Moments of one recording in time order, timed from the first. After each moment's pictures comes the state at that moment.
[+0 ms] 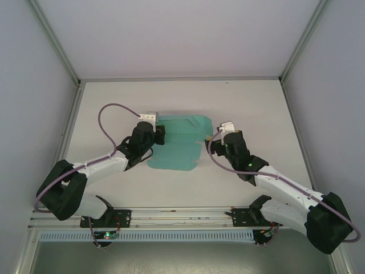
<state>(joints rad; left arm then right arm) -0.57 1.39 0.67 0.27 -0.10 -0.42 0.60 1.03 0.51 -0.03 0.32 0.13</state>
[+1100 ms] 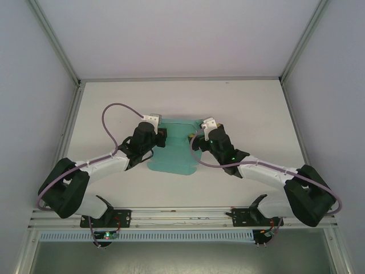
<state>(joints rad) -0.57 1.42 0.67 0.25 -0.03 -0.39 0.71 1.31 0.59 0.27 0.31 0.09</state>
